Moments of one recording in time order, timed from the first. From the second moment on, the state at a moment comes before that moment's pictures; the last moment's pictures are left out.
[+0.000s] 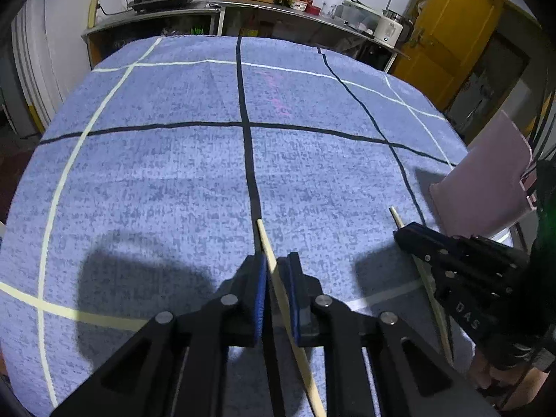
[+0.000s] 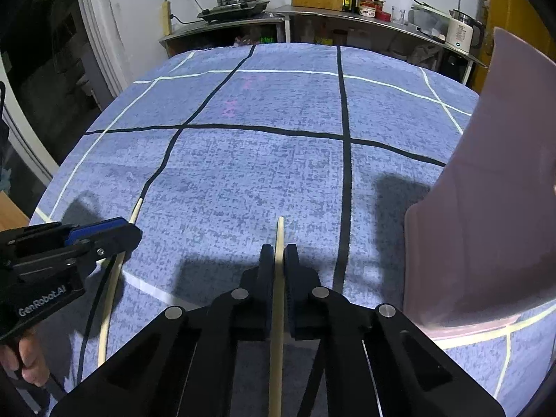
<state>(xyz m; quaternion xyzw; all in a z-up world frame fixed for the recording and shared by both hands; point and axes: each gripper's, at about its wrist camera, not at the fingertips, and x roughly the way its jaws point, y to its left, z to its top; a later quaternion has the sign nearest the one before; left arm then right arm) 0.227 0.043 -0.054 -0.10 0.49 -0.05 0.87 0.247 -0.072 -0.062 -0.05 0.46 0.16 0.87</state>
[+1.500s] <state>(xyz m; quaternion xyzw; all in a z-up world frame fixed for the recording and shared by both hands) 0.152 -0.003 0.116 -0.09 0.38 -0.18 0.91 0.128 -0.153 0.110 0.01 0.31 0.17 0.94</state>
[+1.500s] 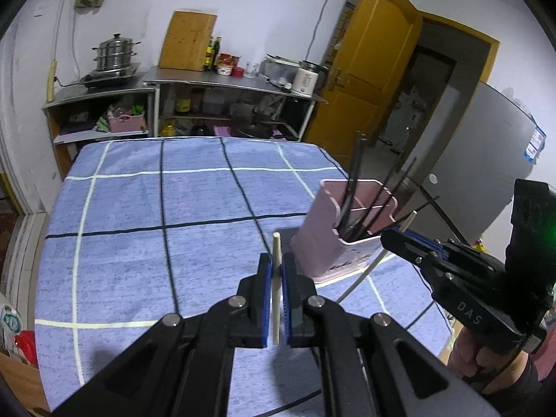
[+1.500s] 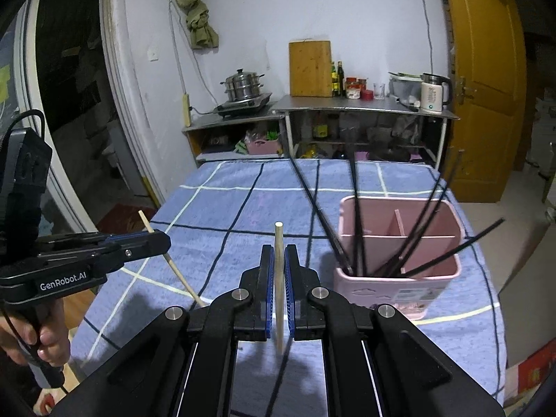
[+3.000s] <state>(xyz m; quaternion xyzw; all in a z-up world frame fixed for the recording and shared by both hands) 0.249 -0.110 0.178 -0.09 0.34 -0.27 0.90 0.179 -0.253 0.167 0.08 0.24 0.09 0.96</state>
